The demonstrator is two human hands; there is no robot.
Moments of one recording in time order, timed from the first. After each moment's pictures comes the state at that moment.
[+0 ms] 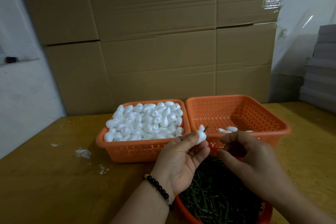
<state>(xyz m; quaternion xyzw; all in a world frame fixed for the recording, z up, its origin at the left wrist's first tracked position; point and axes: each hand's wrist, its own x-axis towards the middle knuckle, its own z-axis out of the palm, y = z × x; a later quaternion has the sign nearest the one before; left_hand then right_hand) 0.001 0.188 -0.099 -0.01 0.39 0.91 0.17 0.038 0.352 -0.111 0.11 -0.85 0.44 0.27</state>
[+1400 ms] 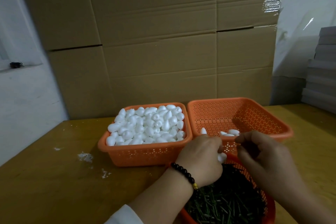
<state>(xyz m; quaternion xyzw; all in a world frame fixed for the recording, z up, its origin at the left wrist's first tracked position) -0.015 0.213 -0.097 0.32 0.92 0.21 -0.12 0.037 0.368 -0.111 0.07 -0.87 0.35 0.33</state>
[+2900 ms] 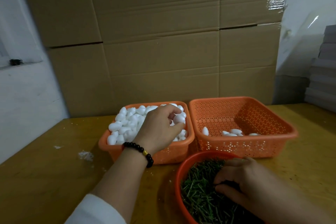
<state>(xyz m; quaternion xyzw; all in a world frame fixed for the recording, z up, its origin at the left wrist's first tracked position) -0.064 0.136 -0.070 0.19 0.89 0.37 -0.20 0.036 0.359 -0.115 0.28 -0.94 0.14 0.09</state>
